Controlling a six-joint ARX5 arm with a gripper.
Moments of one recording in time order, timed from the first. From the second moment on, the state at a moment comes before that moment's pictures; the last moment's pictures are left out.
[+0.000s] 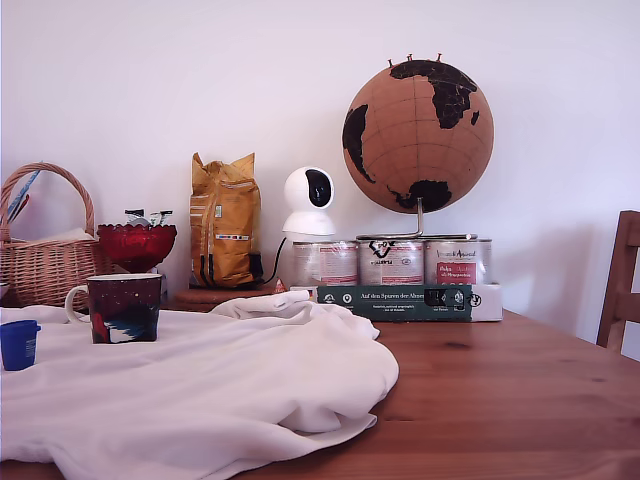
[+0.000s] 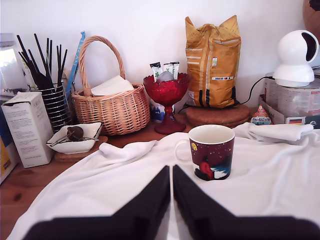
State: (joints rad) arm 0.00 0.00 0.01 -0.01 0.00 0.01
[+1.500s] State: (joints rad) arm -0.01 0.71 0.19 0.38 0.10 -0.20
